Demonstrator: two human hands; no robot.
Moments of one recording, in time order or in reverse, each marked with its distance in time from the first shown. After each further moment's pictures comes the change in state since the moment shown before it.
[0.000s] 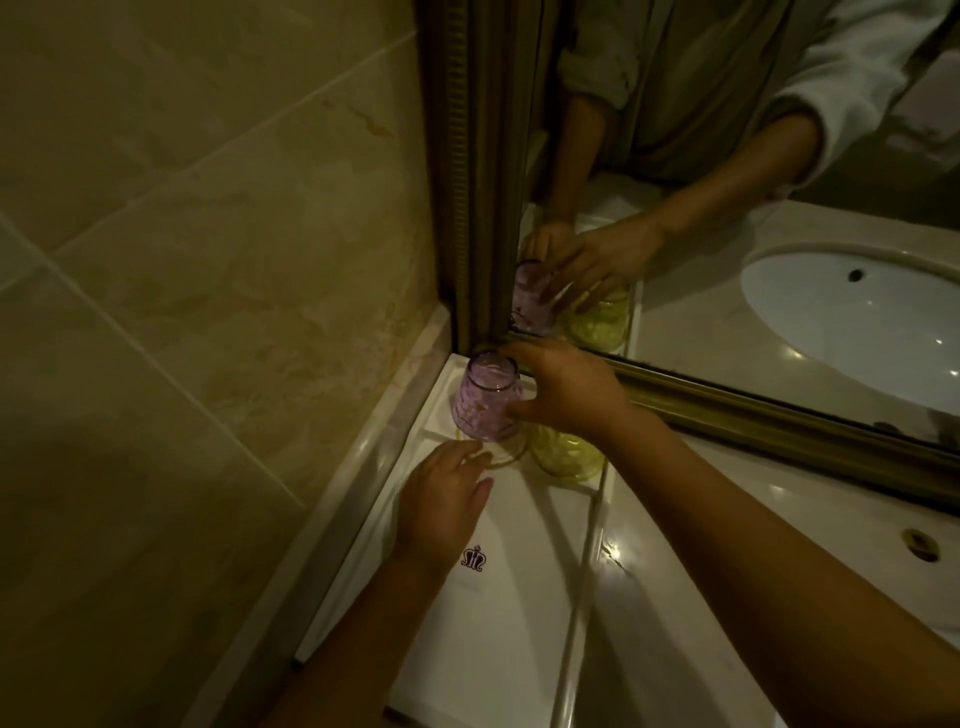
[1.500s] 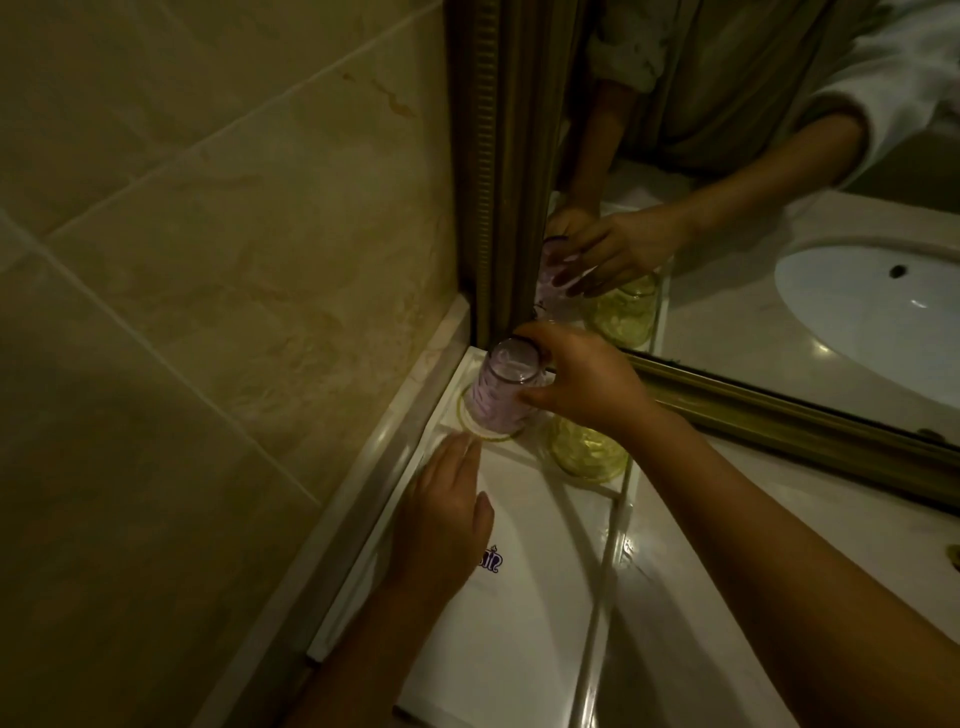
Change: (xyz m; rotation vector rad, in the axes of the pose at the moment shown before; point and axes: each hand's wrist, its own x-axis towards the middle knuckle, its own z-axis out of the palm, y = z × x) left_hand -0.020 -0.006 -0.010 0.030 -0.031 -0.037; right_hand 0.008 -0.002 0.002 0.155 0.064 -0.040
